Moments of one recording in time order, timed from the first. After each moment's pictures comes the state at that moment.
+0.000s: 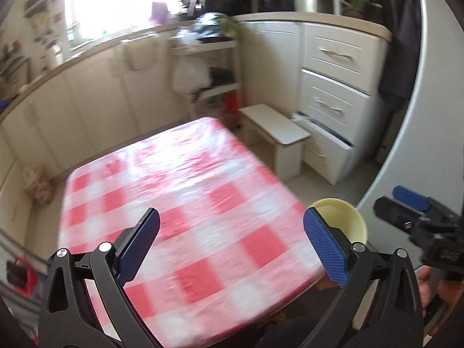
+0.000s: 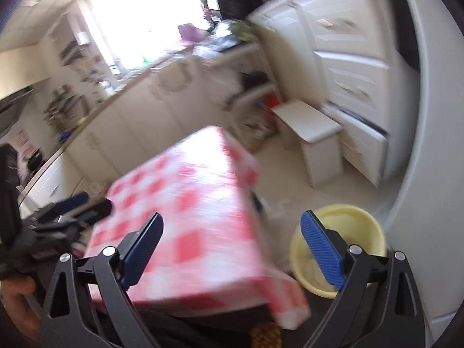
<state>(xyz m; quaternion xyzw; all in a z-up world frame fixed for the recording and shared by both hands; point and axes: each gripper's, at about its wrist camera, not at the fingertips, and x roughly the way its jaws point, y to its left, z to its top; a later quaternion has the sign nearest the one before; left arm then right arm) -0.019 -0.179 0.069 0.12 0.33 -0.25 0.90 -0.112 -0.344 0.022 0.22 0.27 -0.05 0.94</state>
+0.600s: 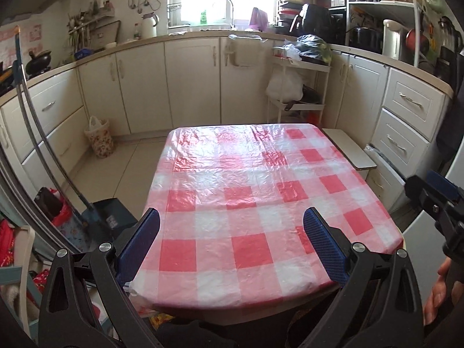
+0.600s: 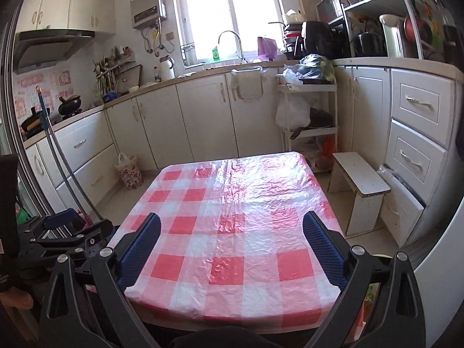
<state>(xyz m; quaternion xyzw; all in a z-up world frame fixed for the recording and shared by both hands) -0.050 0.009 0.059 0.03 0.31 -0.11 0.94 -0.077 -0.206 0.048 0.07 0.23 0.00 0.97</state>
